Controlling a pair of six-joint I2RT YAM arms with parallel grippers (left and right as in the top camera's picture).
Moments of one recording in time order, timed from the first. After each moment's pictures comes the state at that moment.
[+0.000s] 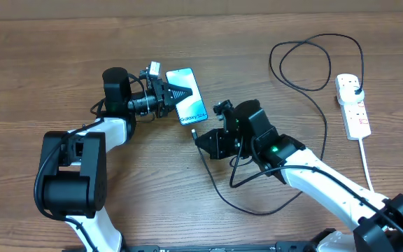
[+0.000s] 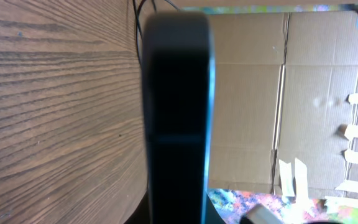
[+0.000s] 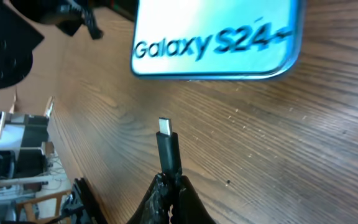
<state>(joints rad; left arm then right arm) -0.06 1.94 0.92 0.60 1.17 -1.14 0.59 1.49 0.82 -0.09 -0.53 0.57</state>
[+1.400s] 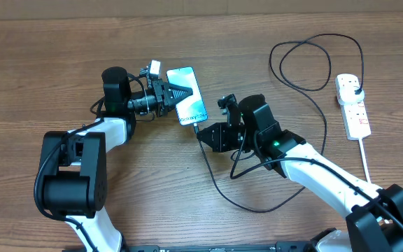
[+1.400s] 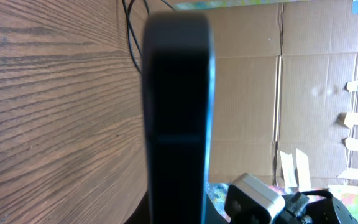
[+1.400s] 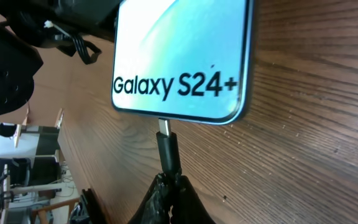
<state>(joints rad) -0.06 1.94 0.92 0.63 1.20 -1.12 0.54 1.54 0.82 -0.01 -0.59 0.59</state>
